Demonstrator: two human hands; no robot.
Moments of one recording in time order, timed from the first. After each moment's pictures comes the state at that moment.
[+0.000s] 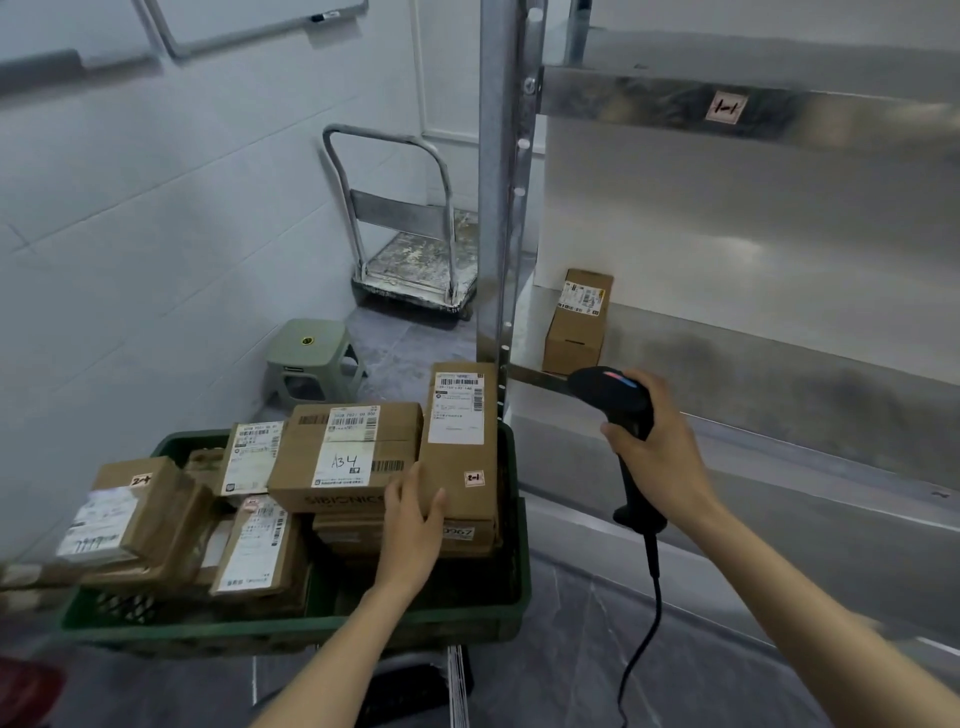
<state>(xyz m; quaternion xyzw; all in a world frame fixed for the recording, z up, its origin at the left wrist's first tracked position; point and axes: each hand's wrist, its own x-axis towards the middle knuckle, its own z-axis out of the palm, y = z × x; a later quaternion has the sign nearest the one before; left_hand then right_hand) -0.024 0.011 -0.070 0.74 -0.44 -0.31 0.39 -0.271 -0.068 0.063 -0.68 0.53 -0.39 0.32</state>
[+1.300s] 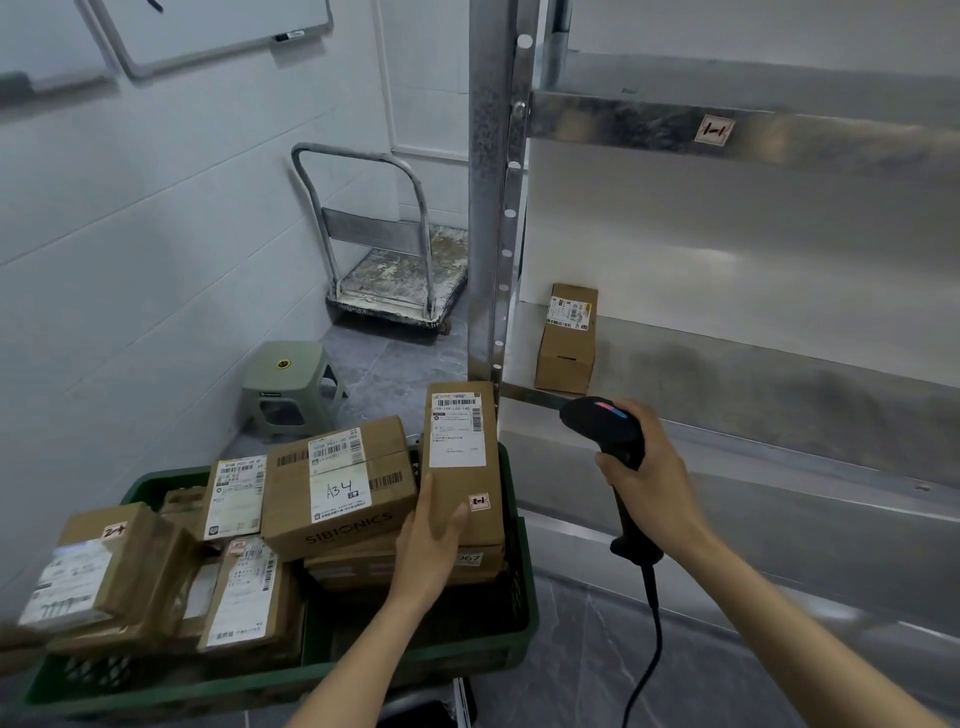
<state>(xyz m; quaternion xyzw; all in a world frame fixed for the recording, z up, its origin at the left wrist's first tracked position) -0.022 -0.006 -0.060 0.71 -0.44 -0.42 0.36 -0.254 -0.059 0.055 -0.66 0.56 -0.38 0.33</state>
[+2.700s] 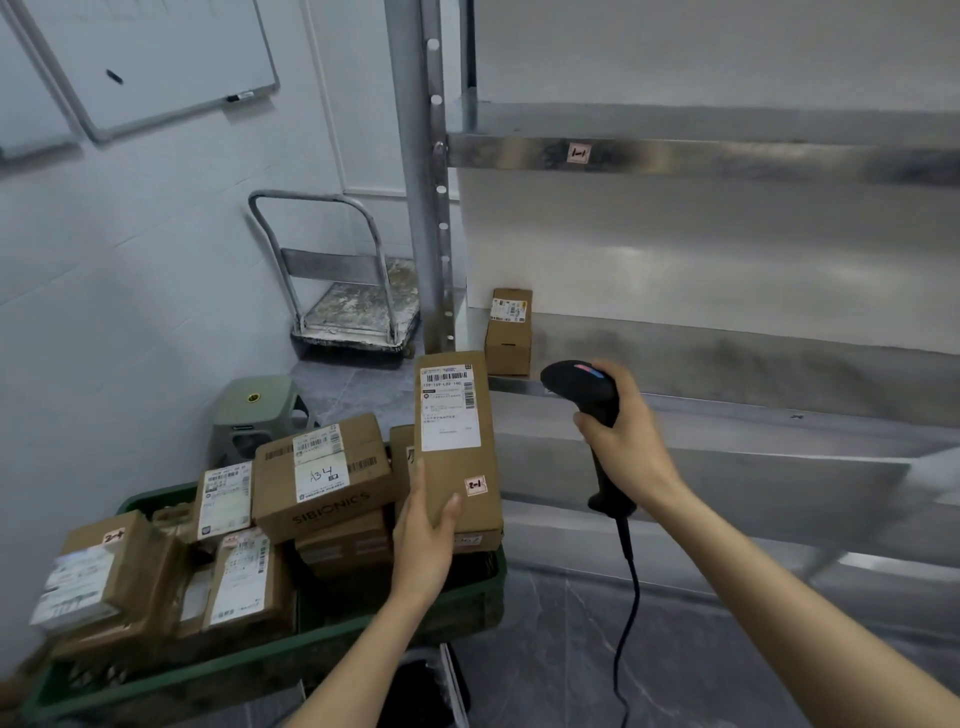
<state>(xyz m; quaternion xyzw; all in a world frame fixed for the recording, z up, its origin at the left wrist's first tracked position) -0.066 0.071 -0.009 0.63 -0.51 -0.39 0.44 -0.282 0.023 0.107 -0.63 0.57 -0.45 0.30</state>
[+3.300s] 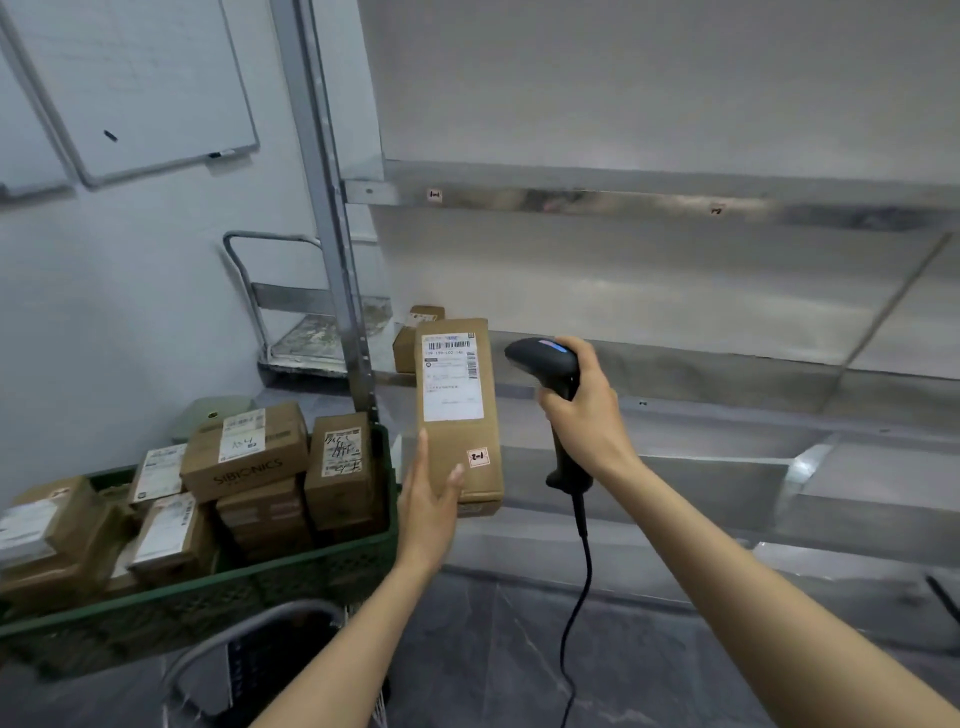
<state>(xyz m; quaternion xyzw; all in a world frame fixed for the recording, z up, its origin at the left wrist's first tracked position) -0.259 0.175 0.038 0.61 -0.55 -0.29 0.50 -0.429 0.164 0.174 -0.62 0.53 -0.51 0.26</state>
